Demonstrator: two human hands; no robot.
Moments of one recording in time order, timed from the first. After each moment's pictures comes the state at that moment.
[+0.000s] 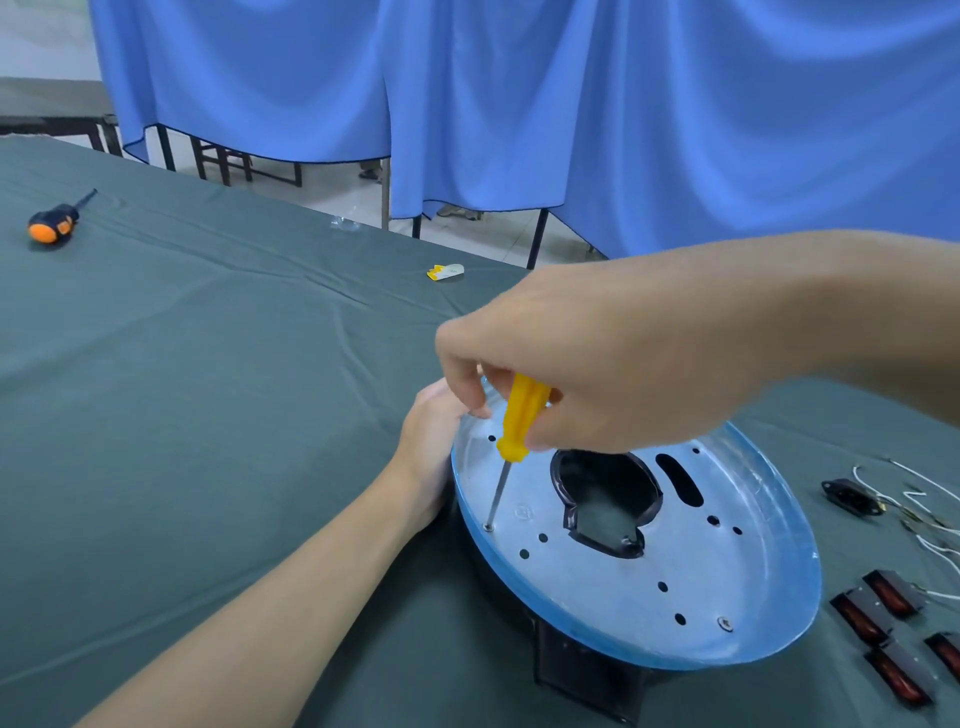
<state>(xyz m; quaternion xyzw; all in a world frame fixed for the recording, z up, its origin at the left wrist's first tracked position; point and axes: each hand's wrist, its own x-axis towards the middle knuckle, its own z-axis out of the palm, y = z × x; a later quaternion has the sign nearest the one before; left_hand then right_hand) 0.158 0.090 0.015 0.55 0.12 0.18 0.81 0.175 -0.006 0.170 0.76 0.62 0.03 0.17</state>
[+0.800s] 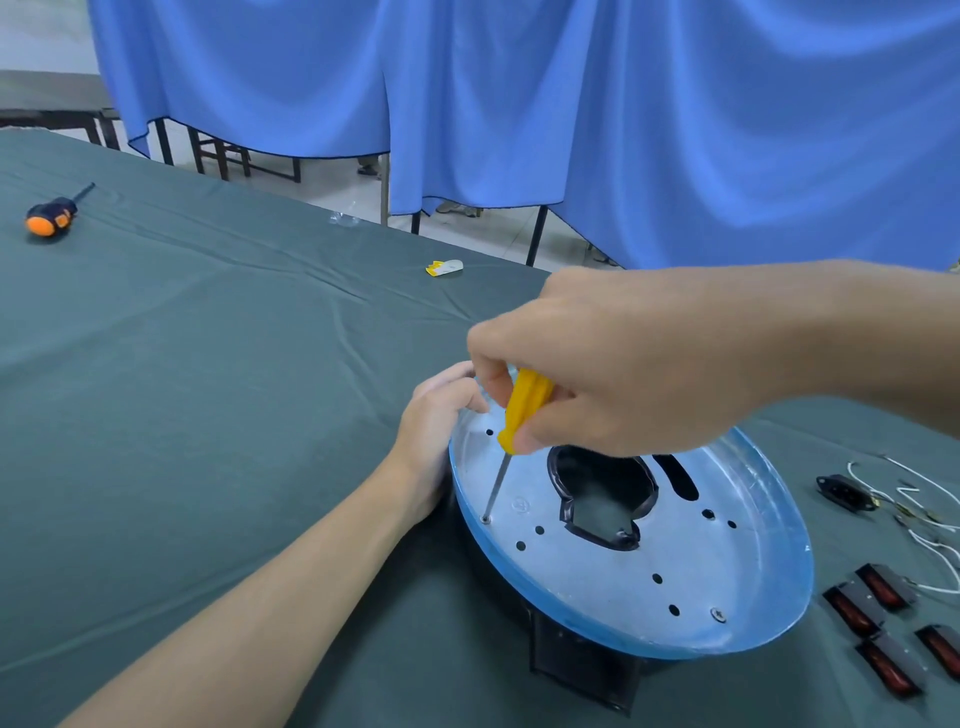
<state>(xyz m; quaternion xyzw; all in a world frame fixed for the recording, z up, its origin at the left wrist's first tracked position) 0.162 0.095 0.009 0.56 0.09 0.17 0.81 0.171 -0.024 0.174 0.78 0.61 -0.02 0.15</state>
